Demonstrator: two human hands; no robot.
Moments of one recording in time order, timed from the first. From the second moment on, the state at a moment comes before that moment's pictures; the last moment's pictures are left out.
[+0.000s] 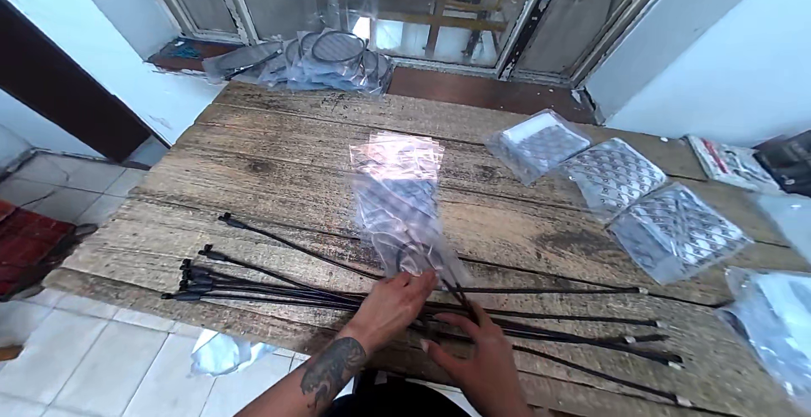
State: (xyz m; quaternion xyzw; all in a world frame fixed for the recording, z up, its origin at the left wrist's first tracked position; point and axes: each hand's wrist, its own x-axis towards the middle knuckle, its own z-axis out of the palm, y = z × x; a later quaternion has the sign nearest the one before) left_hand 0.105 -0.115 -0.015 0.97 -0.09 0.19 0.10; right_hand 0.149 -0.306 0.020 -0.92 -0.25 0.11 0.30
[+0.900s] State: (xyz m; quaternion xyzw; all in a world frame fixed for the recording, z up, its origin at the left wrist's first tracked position) left_hand -0.036 -0.118 -0.070 0.81 0.25 -0.05 0.53; right_hand 0.151 -0.264 -0.078 -0.76 -0.62 -0.12 0.17
